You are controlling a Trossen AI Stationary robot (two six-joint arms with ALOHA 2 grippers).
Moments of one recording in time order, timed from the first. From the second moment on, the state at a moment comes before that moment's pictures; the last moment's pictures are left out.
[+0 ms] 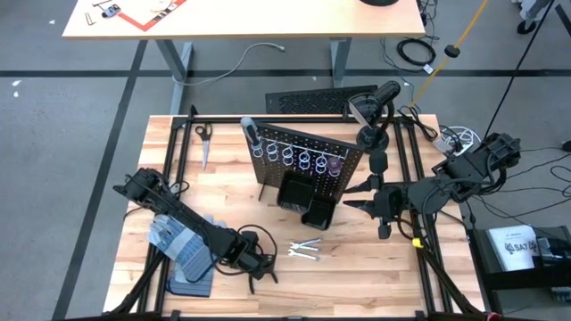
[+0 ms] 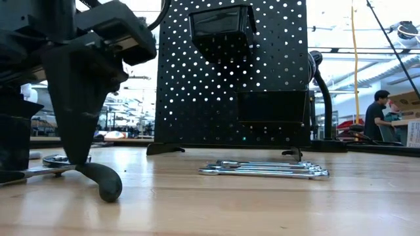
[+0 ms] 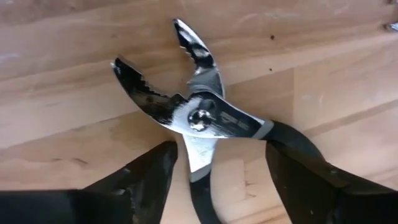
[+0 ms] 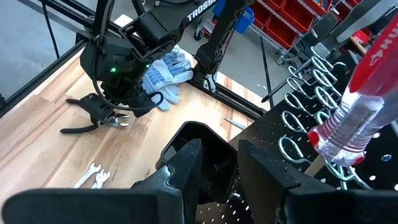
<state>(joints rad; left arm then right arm) -0.54 1.90 1.11 -0.54 0.01 -1.90 0.54 1.22 1.52 -0.77 0.57 -0.25</state>
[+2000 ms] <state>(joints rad) -0.46 1.96 1.12 -0.50 -0.24 -1.58 0.54 1.22 1.52 -0.74 0.57 -0.24</state>
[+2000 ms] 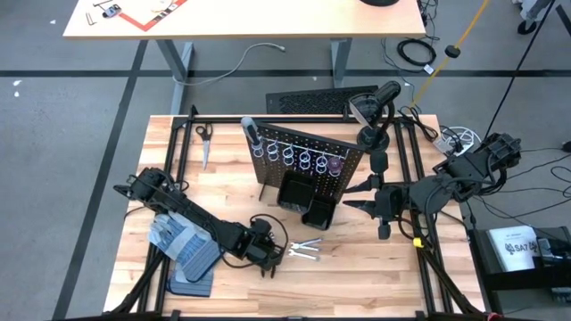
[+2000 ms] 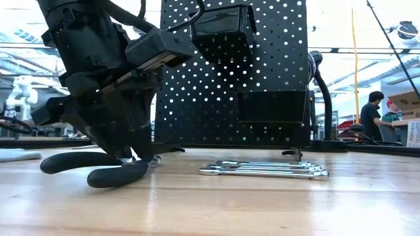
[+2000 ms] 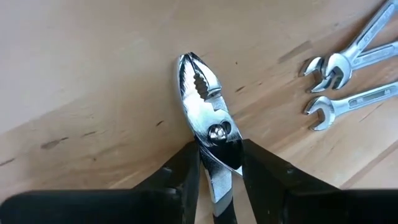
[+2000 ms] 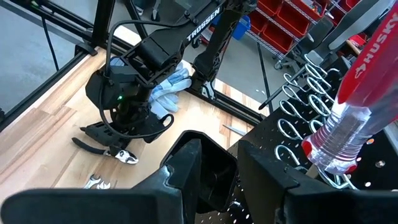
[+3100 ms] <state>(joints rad) -0.46 1.84 1.12 -0.47 -0.47 -1.45 0.54 1.21 1.52 -0.72 0.58 -0.25</state>
